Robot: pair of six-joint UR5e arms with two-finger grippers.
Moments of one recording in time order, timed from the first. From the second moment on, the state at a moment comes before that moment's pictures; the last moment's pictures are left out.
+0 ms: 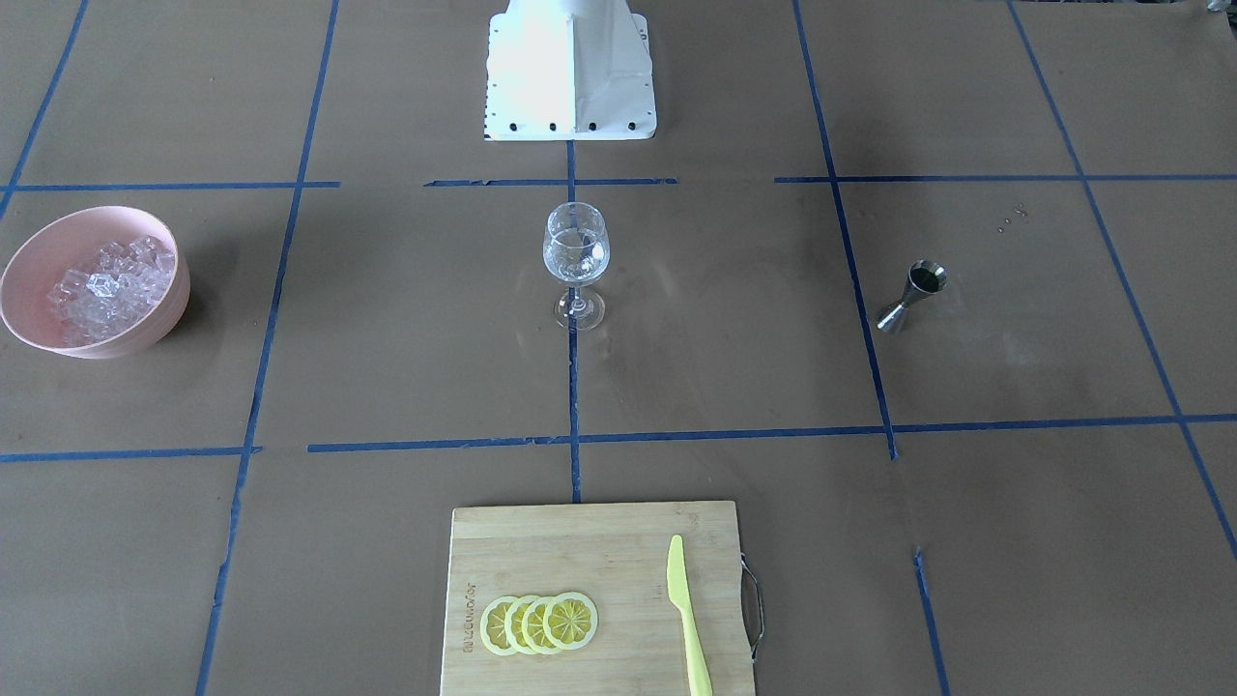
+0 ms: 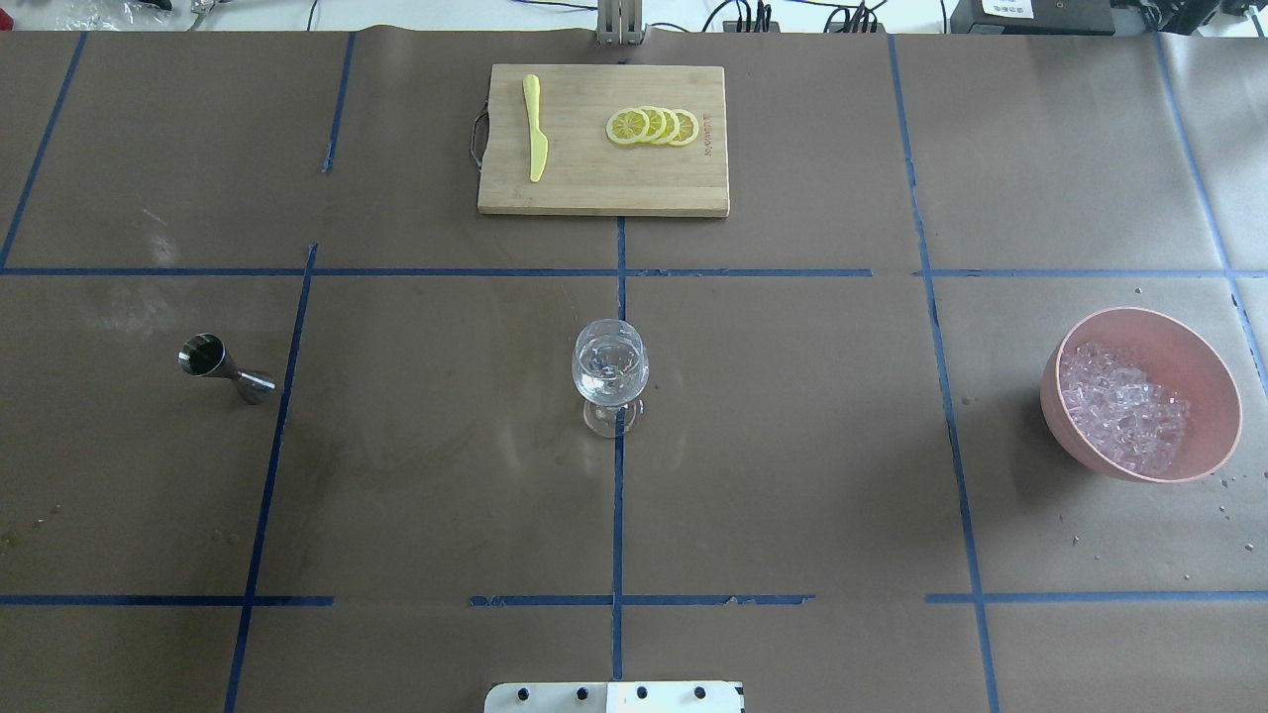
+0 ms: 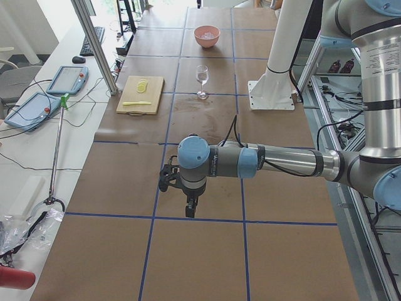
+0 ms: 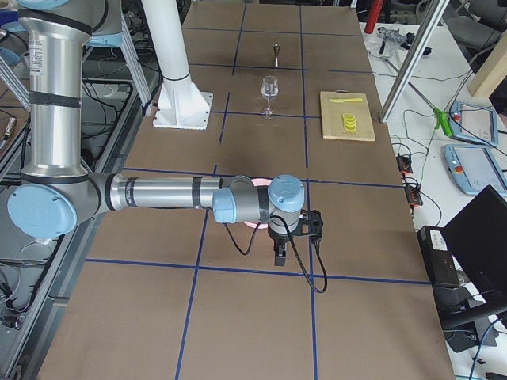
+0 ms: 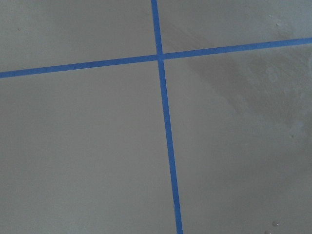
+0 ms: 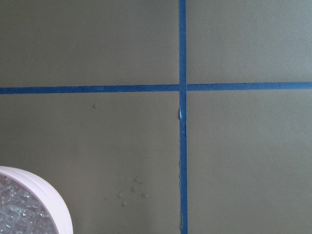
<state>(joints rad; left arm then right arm) -1.59 -1.39 -1.85 -1.52 -2.37 0.10 1.51 -1.65 1.69 -1.50 2.37 0.15</state>
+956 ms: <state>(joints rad) -1.60 -1.39 -1.87 -1.64 -2.42 0.10 1.51 -1.65 1.69 -1.49 2.37 0.14</state>
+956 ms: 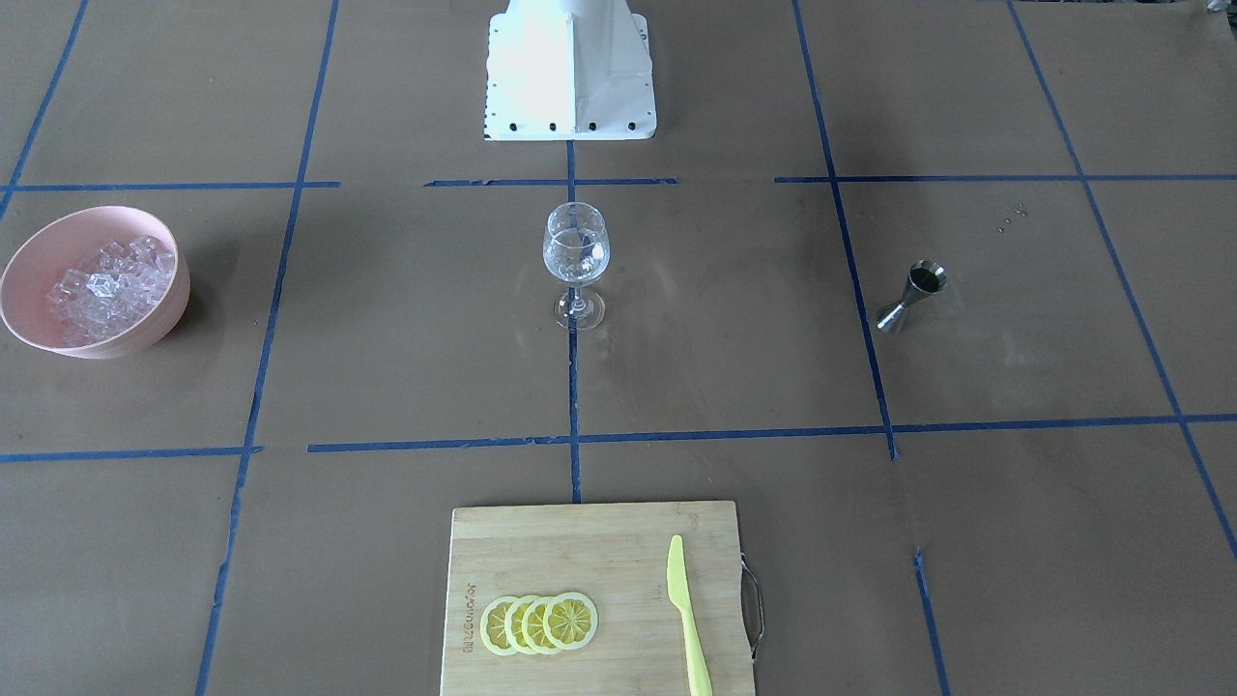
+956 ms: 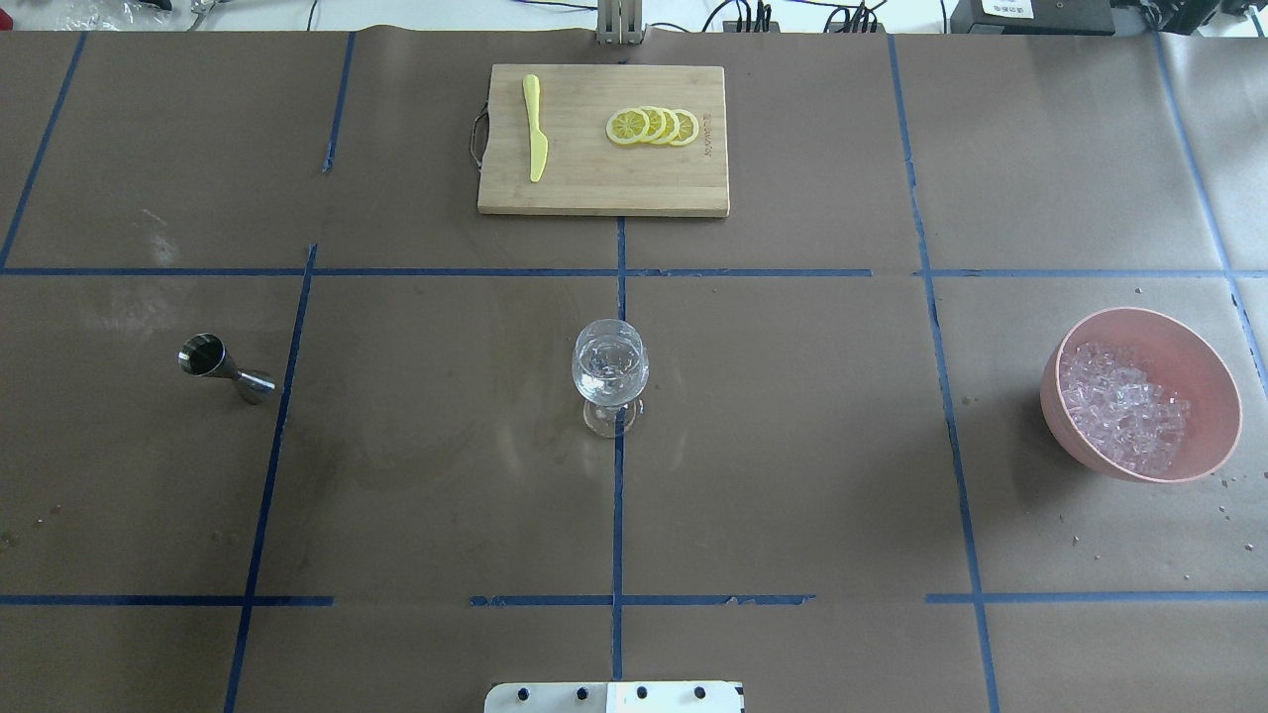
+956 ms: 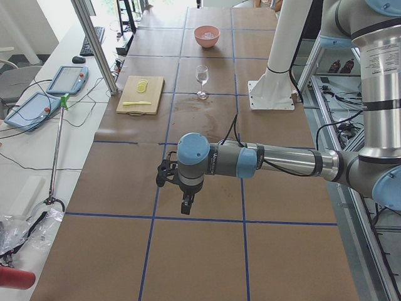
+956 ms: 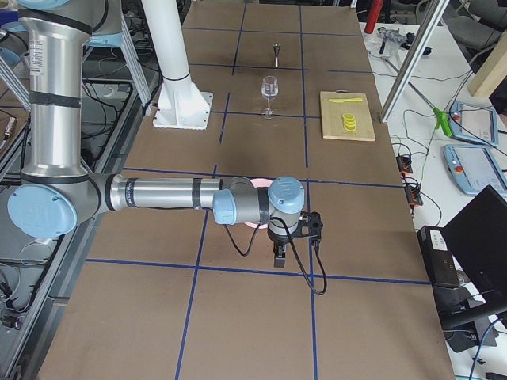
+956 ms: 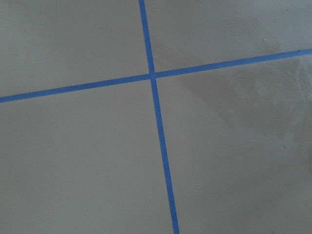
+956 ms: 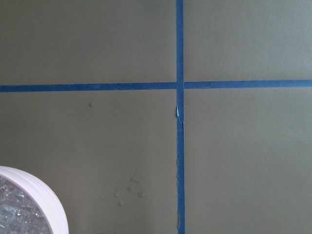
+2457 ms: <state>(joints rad) -1.05 -1.24 -1.75 -2.85 -2.07 -0.69 1.40 -1.65 1.69 -1.35 2.46 0.15</state>
